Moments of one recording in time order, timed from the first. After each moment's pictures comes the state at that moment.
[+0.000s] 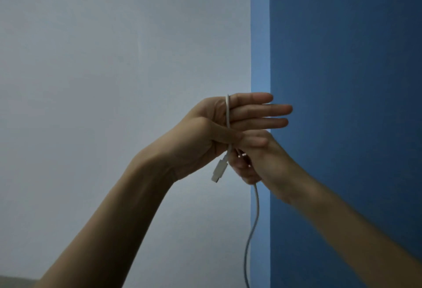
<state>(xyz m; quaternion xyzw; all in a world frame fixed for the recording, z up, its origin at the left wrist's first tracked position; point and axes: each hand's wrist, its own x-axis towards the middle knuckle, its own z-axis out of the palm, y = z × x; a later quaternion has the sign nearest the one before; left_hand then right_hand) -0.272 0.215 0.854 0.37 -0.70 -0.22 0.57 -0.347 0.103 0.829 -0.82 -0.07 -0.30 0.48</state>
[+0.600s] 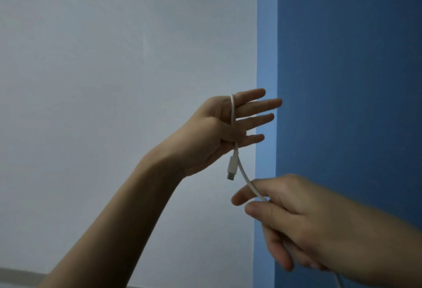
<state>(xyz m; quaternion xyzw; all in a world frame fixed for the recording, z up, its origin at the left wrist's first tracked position) -0.262 0.211 0.851 0.45 -0.65 -0.13 0.60 -0.409 0.128 0.806 -0.94 0.02 -0.17 0.29</state>
